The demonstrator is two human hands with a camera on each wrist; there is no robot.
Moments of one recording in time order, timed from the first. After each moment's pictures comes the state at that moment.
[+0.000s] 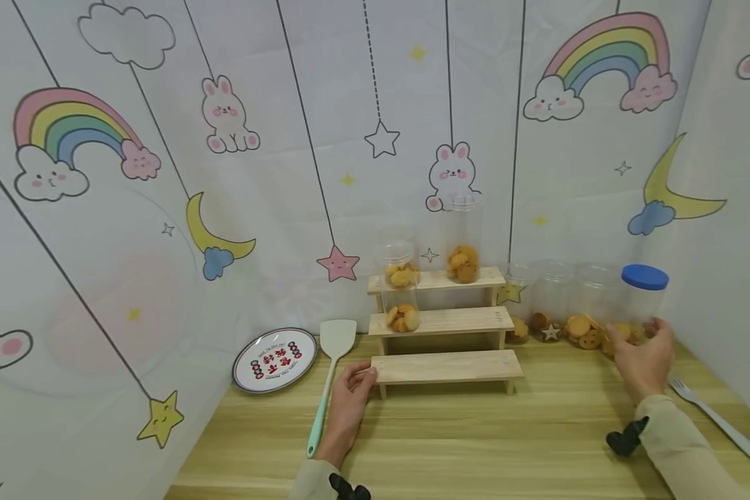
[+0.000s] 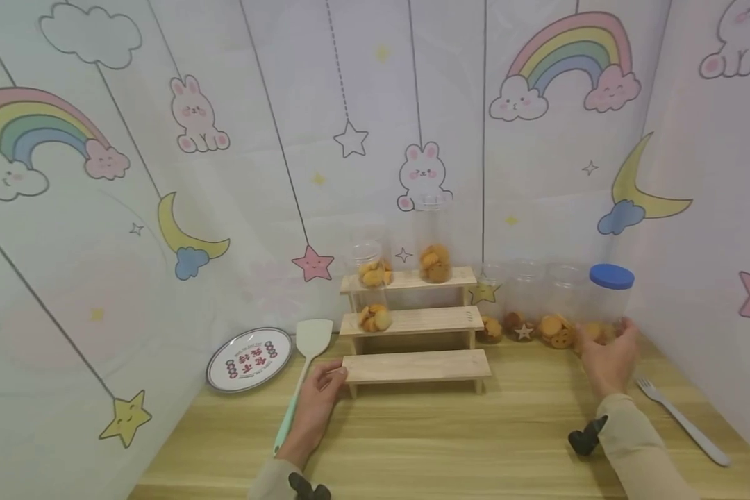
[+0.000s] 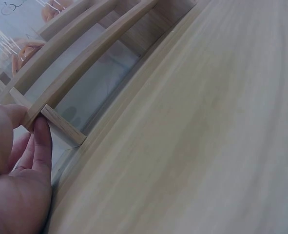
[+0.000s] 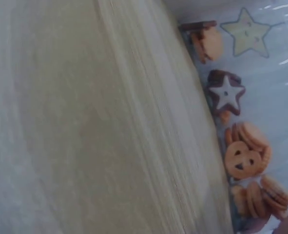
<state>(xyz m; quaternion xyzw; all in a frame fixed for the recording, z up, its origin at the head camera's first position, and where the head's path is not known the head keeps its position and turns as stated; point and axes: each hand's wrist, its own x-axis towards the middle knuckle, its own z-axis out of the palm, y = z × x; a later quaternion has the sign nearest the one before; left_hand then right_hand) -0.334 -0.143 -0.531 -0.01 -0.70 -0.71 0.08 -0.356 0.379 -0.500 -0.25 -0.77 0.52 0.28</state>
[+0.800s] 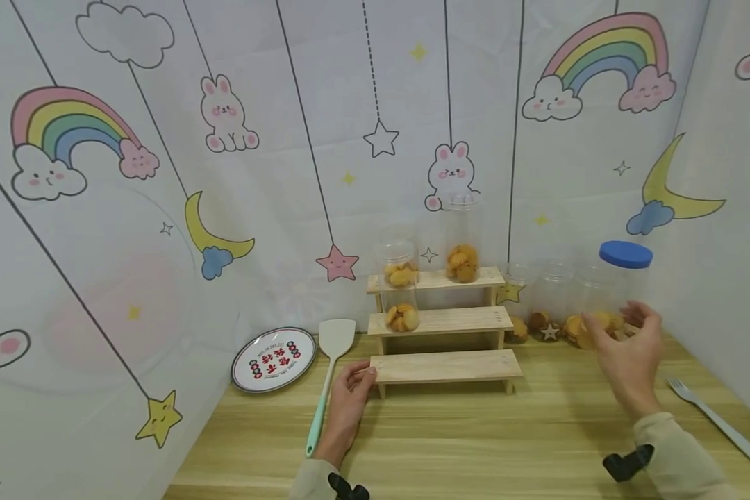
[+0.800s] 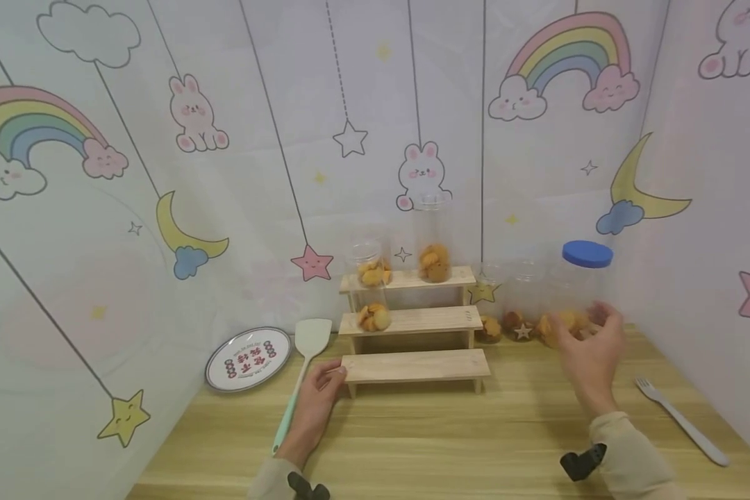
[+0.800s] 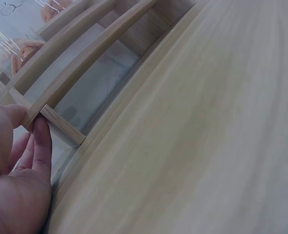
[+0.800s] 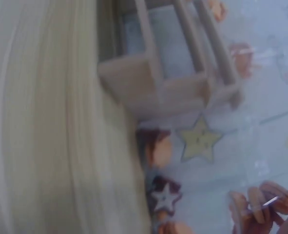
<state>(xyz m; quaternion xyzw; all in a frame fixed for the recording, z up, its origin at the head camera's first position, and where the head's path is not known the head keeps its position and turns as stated) -0.332 -0.142 -0.529 -0.01 -0.70 -0.71 0.08 -0.320 0.314 -0.451 -0.17 -0.74 0.53 0.37</state>
